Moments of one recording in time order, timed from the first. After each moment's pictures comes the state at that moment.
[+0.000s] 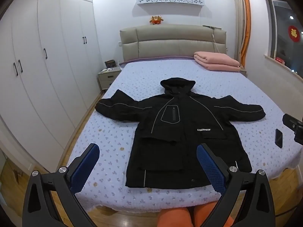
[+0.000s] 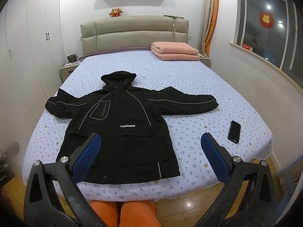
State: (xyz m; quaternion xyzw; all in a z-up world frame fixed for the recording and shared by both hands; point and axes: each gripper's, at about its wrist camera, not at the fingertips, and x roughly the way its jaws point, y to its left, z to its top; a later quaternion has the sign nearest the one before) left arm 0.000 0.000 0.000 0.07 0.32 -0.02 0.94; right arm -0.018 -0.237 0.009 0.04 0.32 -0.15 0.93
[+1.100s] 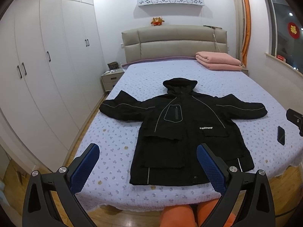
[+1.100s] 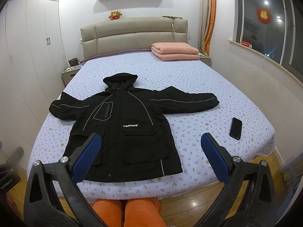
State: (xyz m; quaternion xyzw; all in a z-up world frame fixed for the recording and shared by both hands) left arm -0.014 0.003 0.004 0.07 0.31 -0.02 0.95; right arm -0.034 -0.238 0.015 0.06 0.31 -0.15 0.94
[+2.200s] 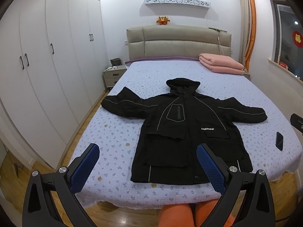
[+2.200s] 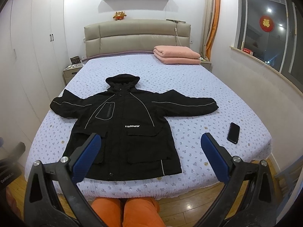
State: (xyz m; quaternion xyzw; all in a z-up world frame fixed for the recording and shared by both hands) left arm -0.019 0.025 0.004 0.04 0.32 -0.01 0.95; right arm -0.040 -0.217 0.025 0.04 0.31 -0.15 0.94
